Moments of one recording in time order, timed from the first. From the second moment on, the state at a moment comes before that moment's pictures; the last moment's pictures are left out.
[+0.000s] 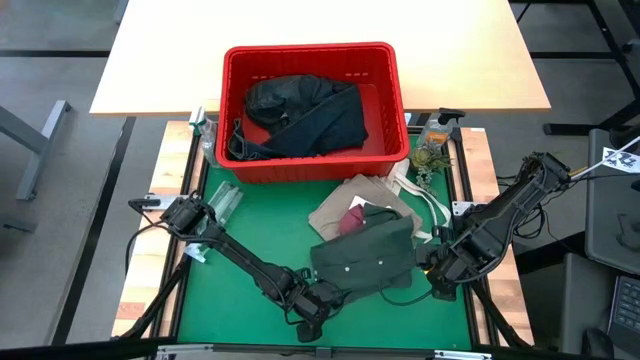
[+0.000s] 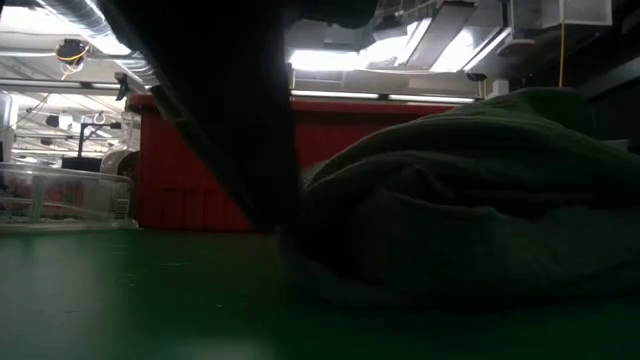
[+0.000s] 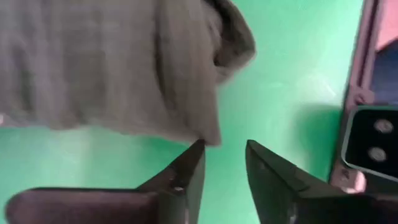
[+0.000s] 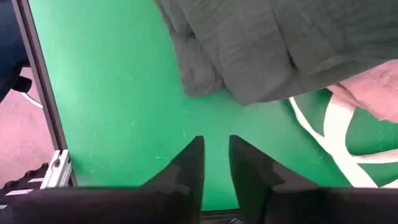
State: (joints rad) left arm -0.54 2.15 1.62 -0.61 -0.09 -0.80; right arm 0.70 1.28 1.10 -1.20 0.04 0.89
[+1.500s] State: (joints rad) left arm -0.66 1.78 1.30 -0.71 -0.38 -1.08; right arm 0.70 0.89 0.53 -0.81 0.10 1.09
